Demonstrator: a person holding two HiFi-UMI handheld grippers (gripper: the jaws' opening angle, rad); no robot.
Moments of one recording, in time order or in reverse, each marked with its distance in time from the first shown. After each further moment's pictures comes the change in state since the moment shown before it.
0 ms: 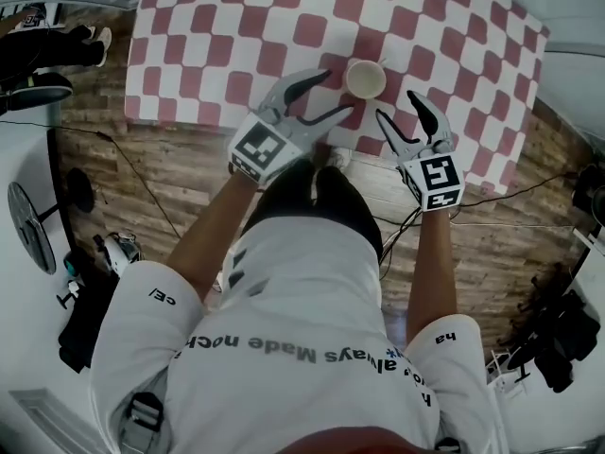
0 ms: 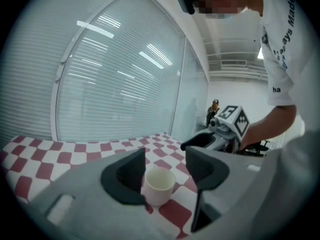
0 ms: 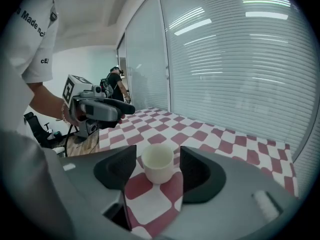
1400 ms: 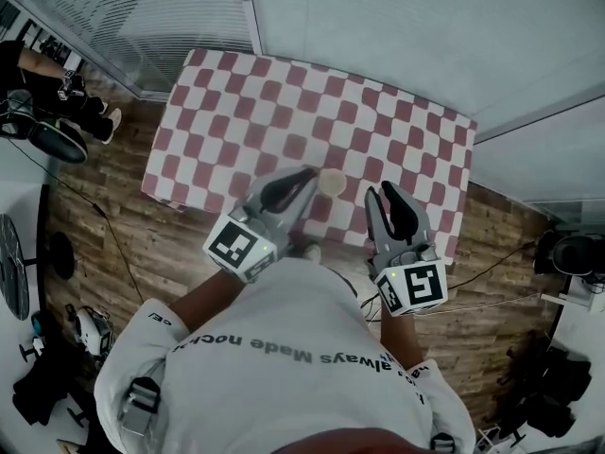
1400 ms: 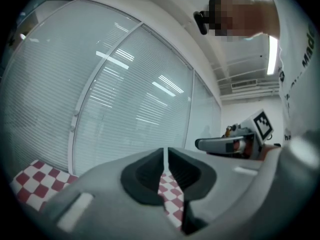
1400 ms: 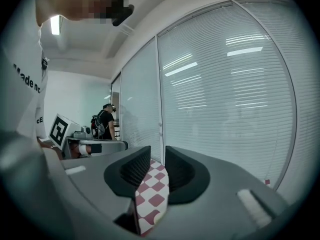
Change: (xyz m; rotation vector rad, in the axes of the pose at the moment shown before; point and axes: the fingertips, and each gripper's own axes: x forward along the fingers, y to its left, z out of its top) left arm -0.102 -0.047 0.240 -0.058 -0.304 0.174; right arm -0.172 0.060 0.265 0.013 -0.408 -0.149
